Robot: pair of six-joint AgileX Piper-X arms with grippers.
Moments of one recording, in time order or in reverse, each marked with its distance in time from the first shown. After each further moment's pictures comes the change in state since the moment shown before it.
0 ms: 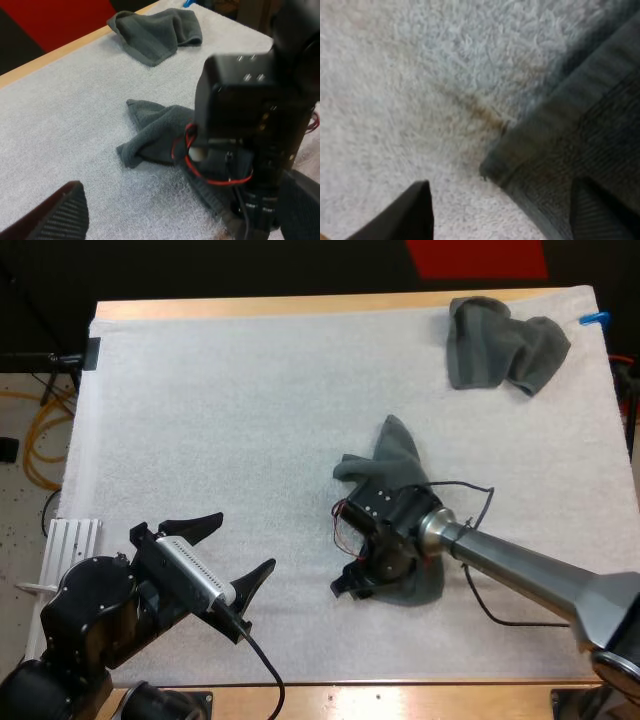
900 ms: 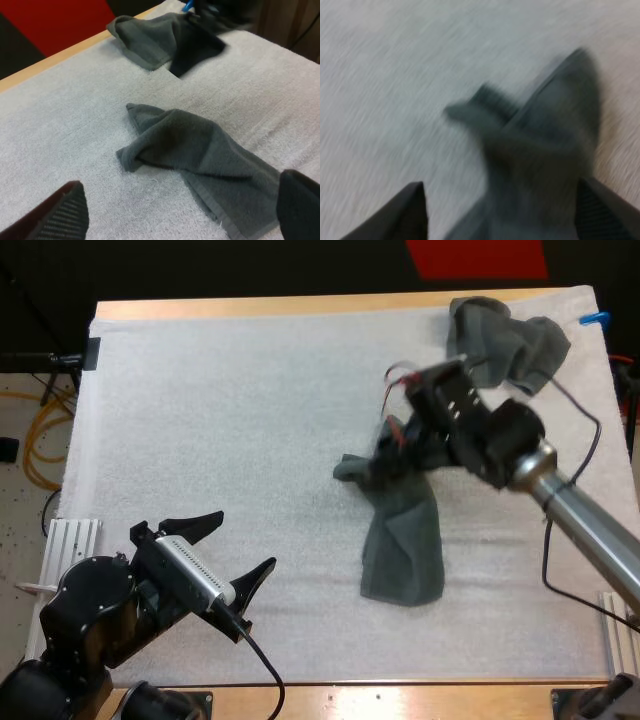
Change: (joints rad) left arm 0.000 0.000 0.000 -0.009 0.000 0.000; right arm -0.204 -0.234 -0.260 0.038 0.228 -0.134
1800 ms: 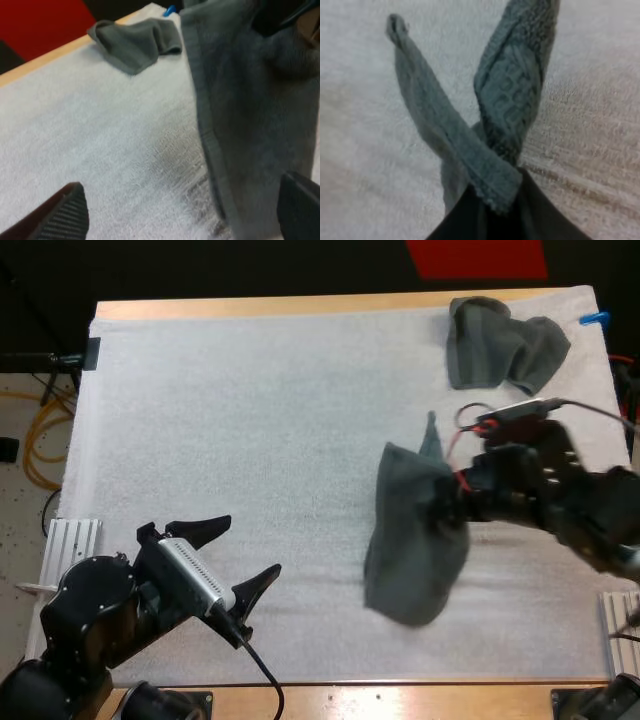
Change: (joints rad) left arm 0.000 0.000 0.000 0.000 0.057 -0.002; right arm -0.032 -0.335 0.191 0.031 -0.050 0.116
